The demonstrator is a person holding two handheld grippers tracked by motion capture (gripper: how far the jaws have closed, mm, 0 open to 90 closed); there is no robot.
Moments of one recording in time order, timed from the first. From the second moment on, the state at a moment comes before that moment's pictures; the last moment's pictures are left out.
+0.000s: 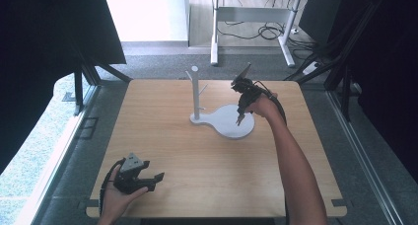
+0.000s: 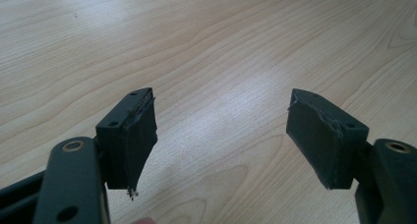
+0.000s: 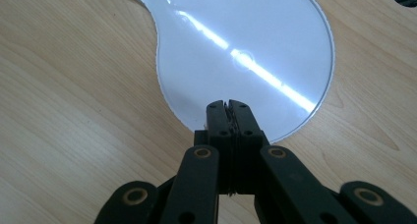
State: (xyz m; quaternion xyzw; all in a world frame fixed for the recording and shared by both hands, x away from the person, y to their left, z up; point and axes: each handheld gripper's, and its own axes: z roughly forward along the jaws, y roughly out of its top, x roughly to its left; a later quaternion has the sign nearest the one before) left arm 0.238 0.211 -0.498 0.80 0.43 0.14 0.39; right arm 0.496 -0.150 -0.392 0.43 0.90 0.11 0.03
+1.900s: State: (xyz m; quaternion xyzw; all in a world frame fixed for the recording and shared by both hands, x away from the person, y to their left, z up) left arm 0.238 0.208 -0.497 0.80 0.42 0.13 0.40; right arm 0.527 -0.136 -0.444 0.45 0.88 0.13 0.06
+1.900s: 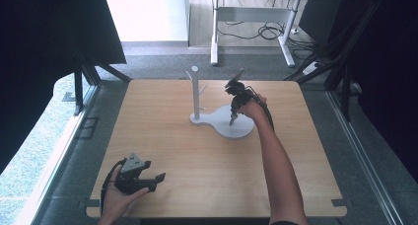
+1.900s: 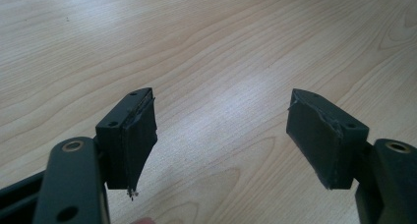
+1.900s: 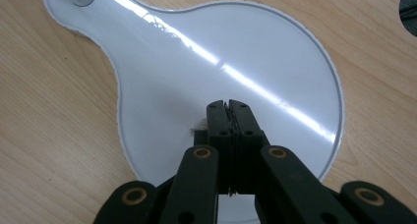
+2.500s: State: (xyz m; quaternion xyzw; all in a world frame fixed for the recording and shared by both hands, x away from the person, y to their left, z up) left arm 0.239 0.207 -0.500 0.81 0.42 0.13 0.39; right arm 0.530 -0.145 -0.469 0.45 0.88 0.12 0.06
